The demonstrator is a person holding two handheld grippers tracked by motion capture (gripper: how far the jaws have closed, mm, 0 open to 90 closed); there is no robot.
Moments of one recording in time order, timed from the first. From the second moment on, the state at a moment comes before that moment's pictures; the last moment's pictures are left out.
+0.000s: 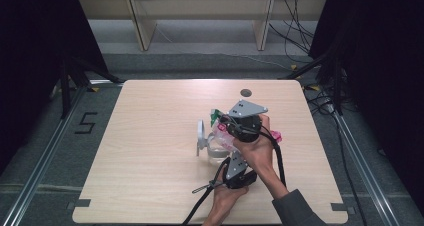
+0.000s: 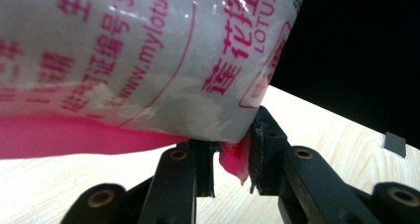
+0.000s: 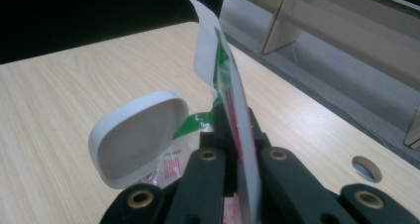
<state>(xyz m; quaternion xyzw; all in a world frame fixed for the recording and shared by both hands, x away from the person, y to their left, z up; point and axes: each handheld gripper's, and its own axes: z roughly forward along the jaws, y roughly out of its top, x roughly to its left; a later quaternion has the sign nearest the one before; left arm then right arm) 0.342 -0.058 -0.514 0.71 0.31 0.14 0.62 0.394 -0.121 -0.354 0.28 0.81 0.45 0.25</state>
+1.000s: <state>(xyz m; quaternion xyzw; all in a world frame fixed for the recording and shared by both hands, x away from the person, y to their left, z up) 0.345 -0.061 -0.511 0.70 0.31 0.15 0.63 0.397 -0.112 -0.351 0.28 0.82 0.43 0.27</state>
